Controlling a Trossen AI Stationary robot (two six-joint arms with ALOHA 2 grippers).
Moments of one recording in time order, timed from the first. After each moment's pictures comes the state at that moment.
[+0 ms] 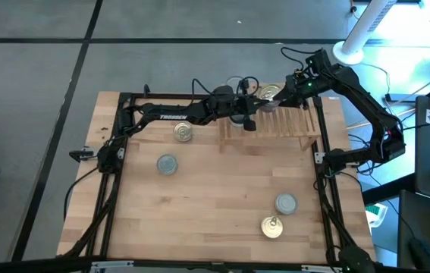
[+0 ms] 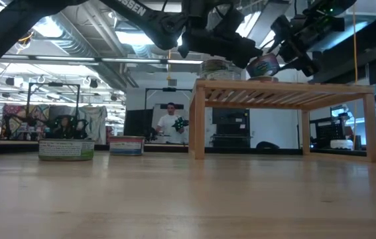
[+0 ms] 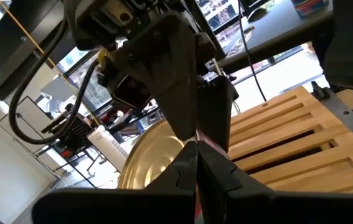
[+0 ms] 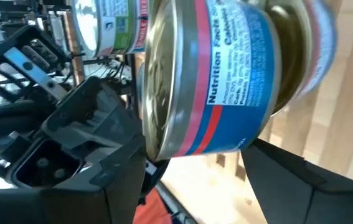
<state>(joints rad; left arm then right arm) 0.31 2.13 1.67 0.45 0.01 0.60 -1.11 1.30 1.25 -0.99 -0.92 0.63</state>
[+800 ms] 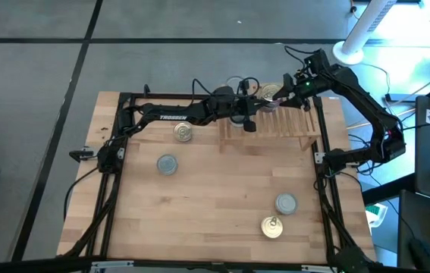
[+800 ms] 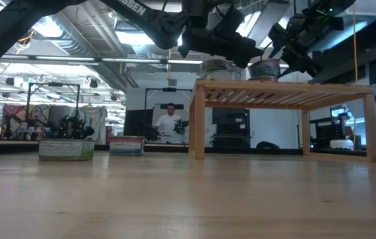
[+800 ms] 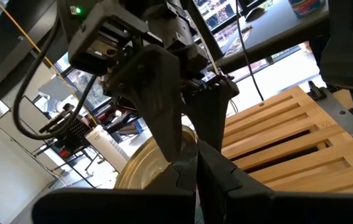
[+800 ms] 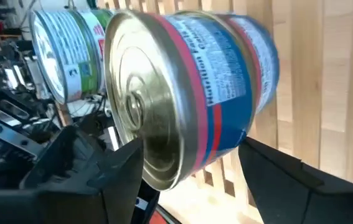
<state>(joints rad) 0.31 2.12 1.67 0.44 0.01 0.60 -1.07 1.30 1.25 -0.97 -0.78 0.82</state>
